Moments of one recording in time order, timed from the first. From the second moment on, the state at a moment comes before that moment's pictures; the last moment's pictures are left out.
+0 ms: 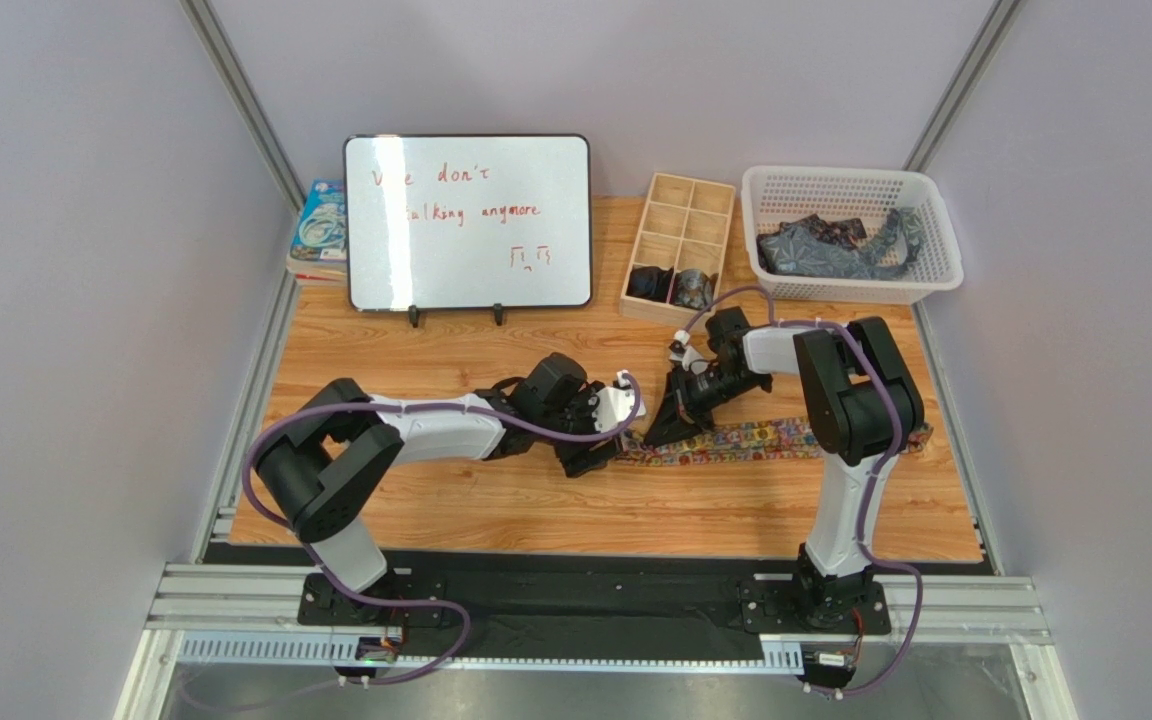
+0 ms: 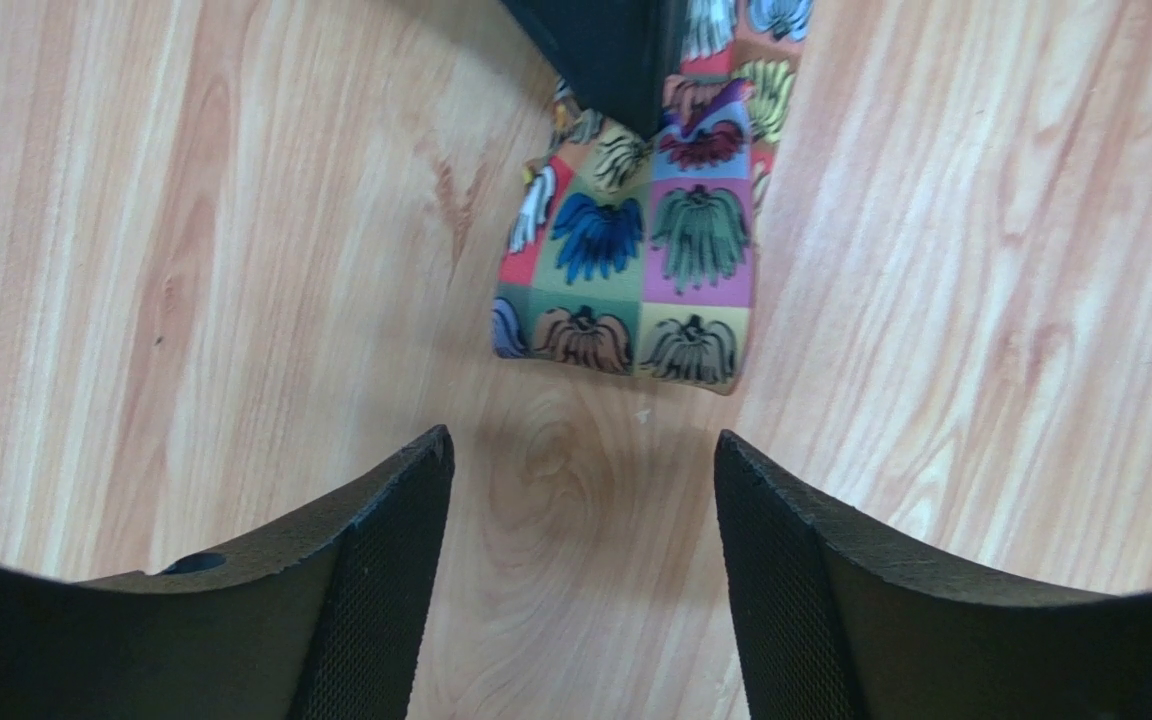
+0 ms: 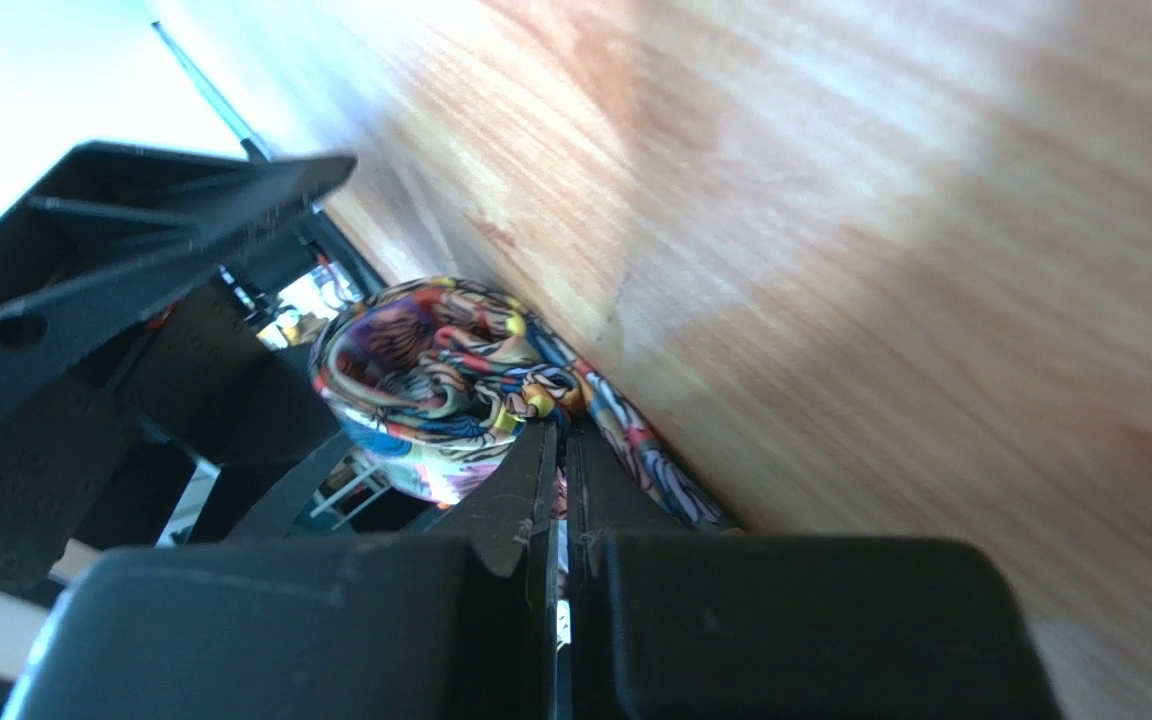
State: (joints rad) left arm -0.85 1.67 0.81 0.04 0.31 0.37; right arm 0.25 1.98 1.04 -0.54 -0.90 0.33
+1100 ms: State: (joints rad) left arm -0.83 1.80 0.91 0.17 0.49 0.30; right arm 0.31 2.01 1.10 -0.58 -0.85 0.34
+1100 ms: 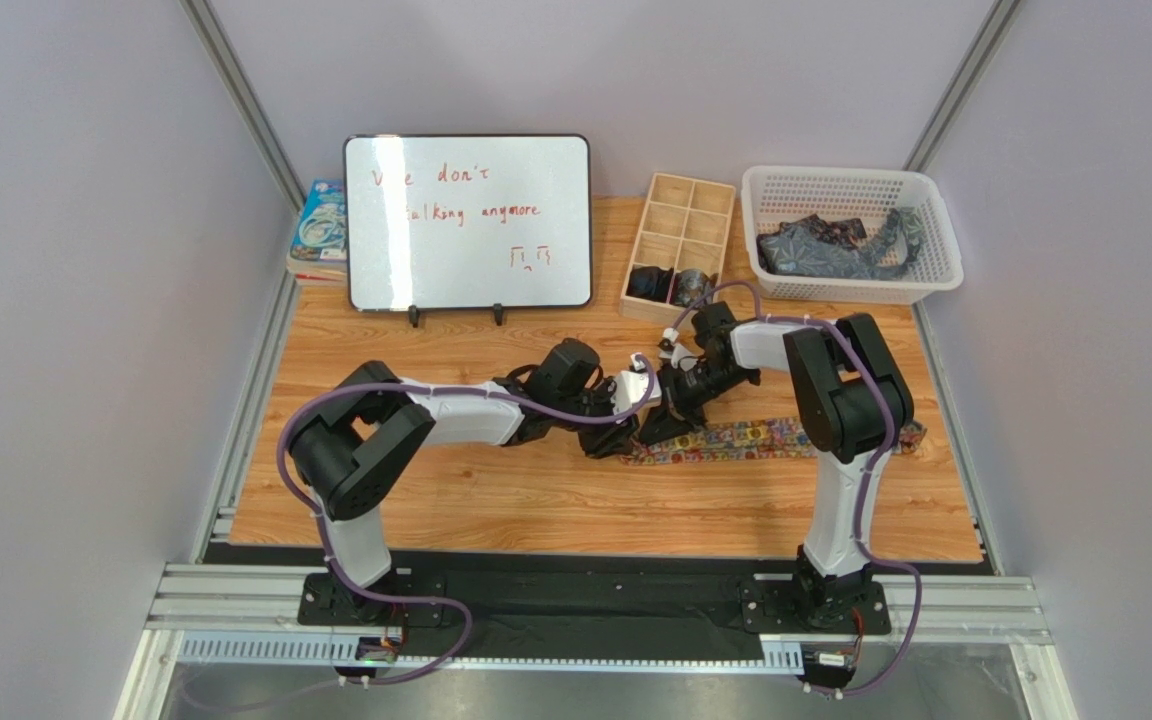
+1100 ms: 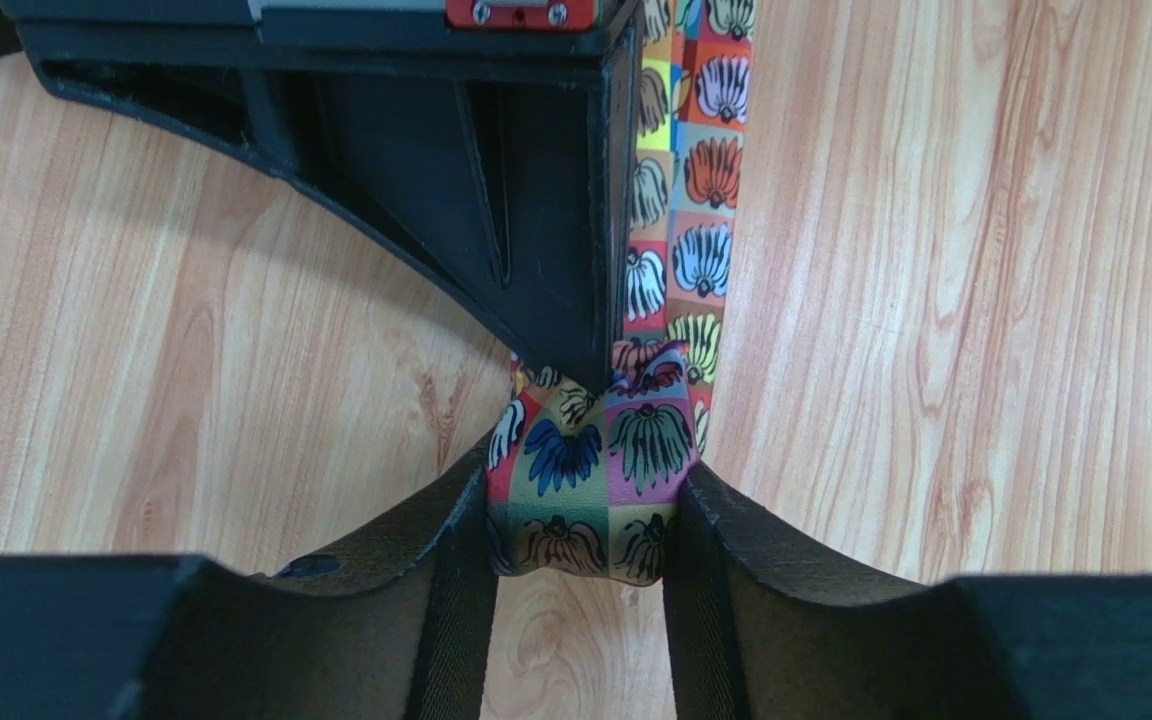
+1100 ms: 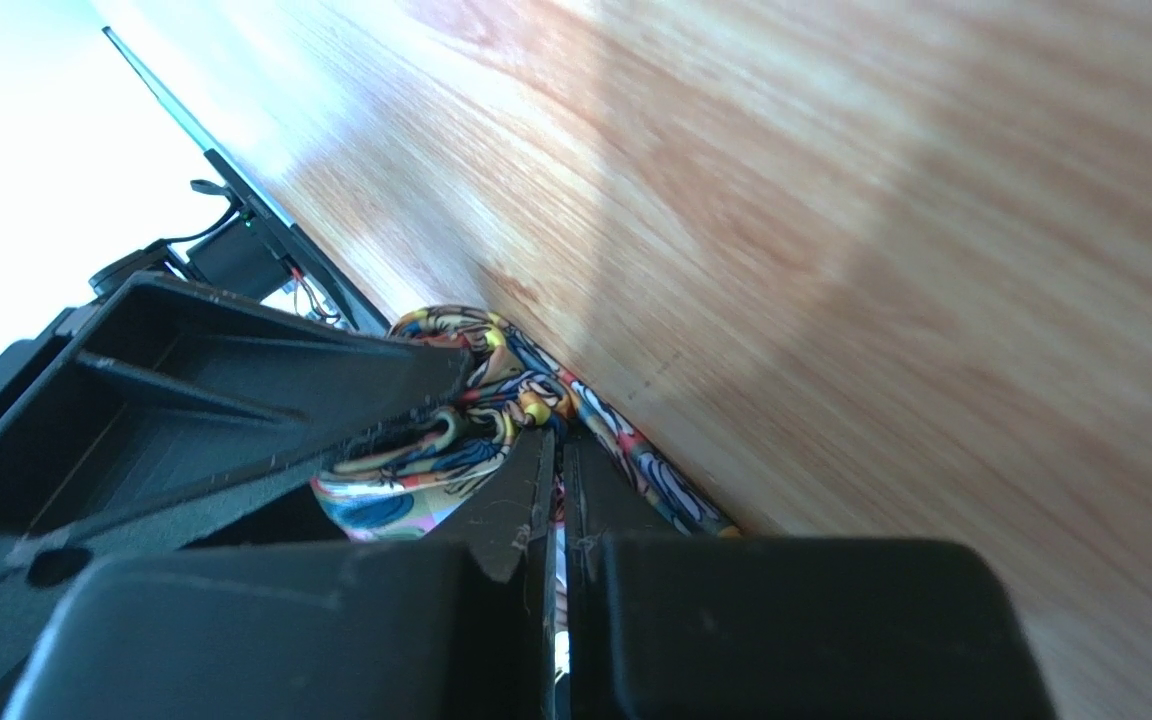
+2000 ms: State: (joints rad) left arm -0.80 1.70 0.86 0.13 0.52 0.33; right arm 0.33 2.02 1.09 -0.50 -0.87 0.41
